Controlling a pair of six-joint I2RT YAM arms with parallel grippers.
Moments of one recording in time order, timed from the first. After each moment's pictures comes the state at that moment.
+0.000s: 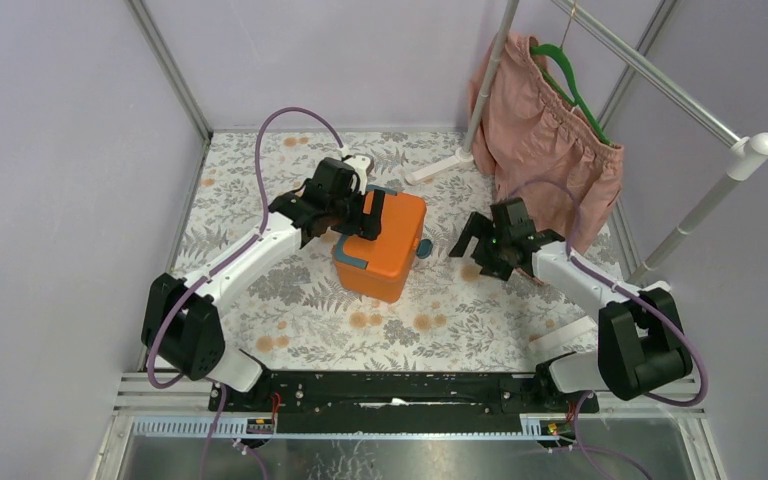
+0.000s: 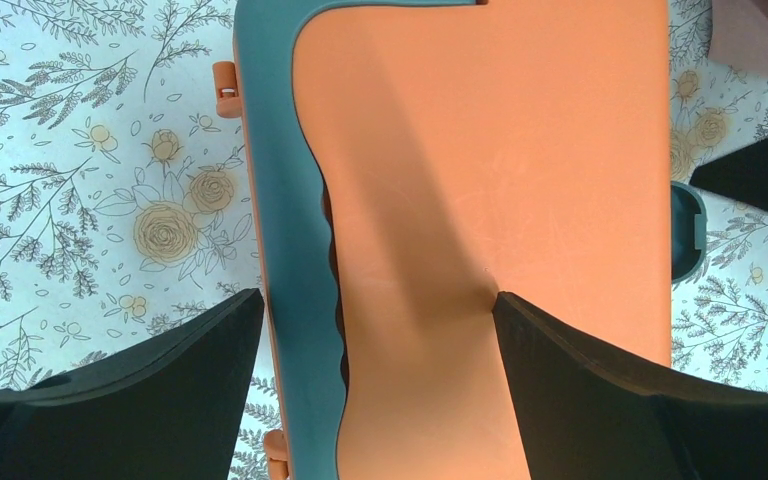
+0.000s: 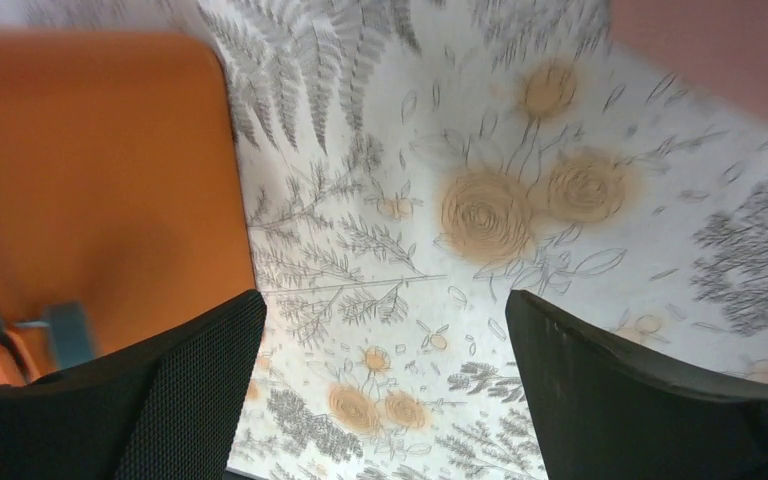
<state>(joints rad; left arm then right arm) -0.54 1.50 1.22 -0.51 0.05 -0.21 0.35 1.37 0.83 -0.42 -0.07 0.76</state>
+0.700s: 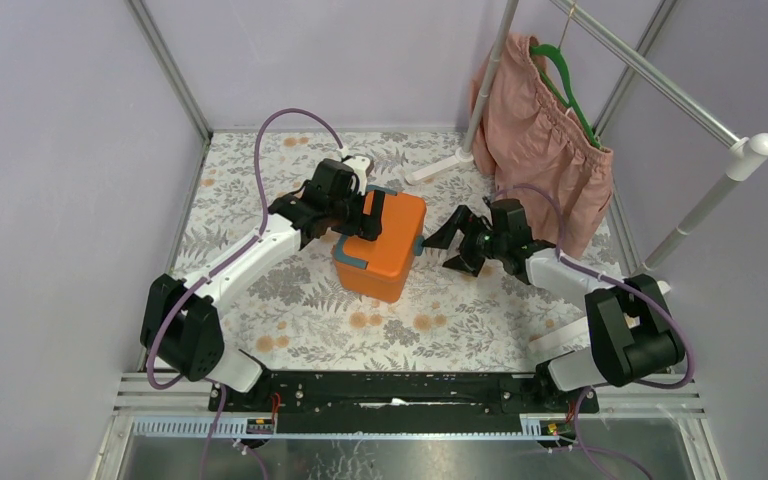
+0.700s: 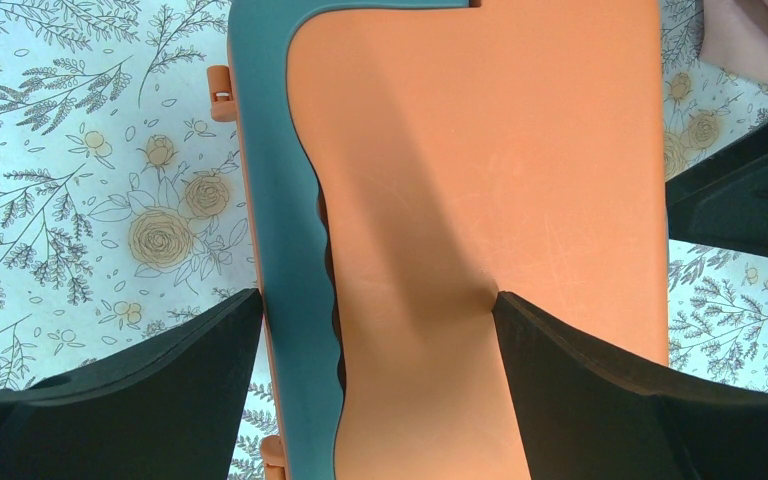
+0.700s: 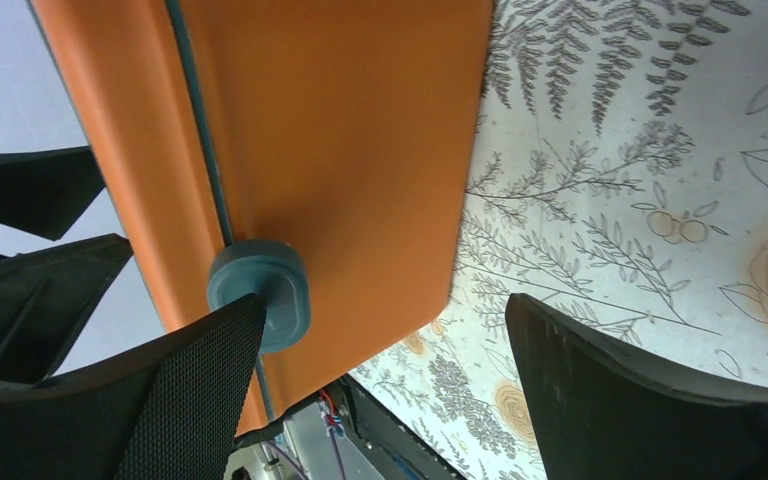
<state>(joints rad) -0.54 1.49 1.20 -0.49 0.06 -0.21 0.35 1.44 0.69 0.05 -0.50 0.98</state>
